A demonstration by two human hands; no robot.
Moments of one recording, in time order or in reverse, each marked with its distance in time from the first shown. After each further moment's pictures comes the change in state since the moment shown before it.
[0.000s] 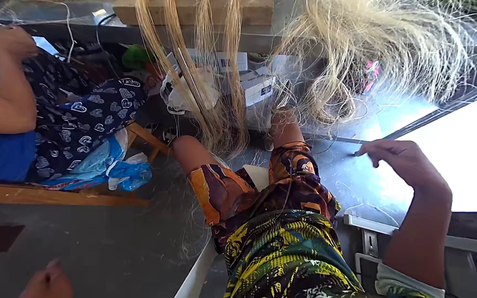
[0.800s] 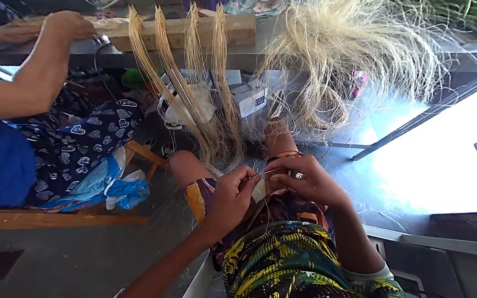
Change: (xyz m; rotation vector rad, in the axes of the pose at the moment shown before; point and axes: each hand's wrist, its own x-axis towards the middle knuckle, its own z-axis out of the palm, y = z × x) left_hand 0.054 0.047 0.149 -0.725 -0.502 1.169; right_hand 0.050 -0.099 0.121 0.302 -0.194 -0.399
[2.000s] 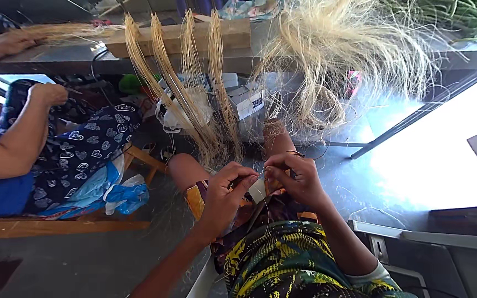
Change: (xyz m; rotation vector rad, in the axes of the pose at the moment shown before) left_hand 0.002 -0.005 -0.006 -0.223 0.072 0.139; right_hand 0.002 0.009 0.031 -0.033 0.341 -0.138
